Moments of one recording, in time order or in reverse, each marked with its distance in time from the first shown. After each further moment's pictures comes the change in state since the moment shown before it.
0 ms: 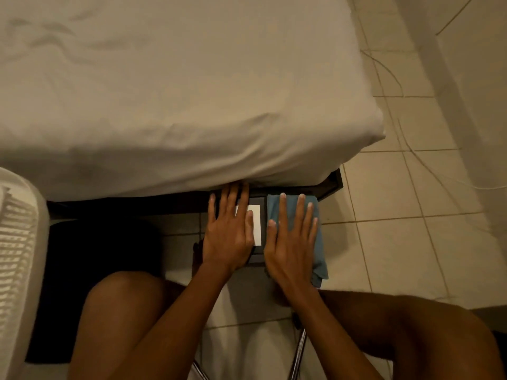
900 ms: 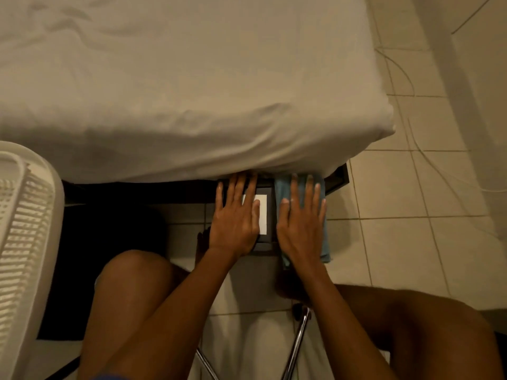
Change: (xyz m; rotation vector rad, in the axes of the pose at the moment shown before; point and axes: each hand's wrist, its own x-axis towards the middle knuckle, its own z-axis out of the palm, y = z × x) left_hand 0.001 0.003 0.000 0.009 -0.011 0.005; right_hand 0.027 0.008 -0.006 0.021 0.008 0.002
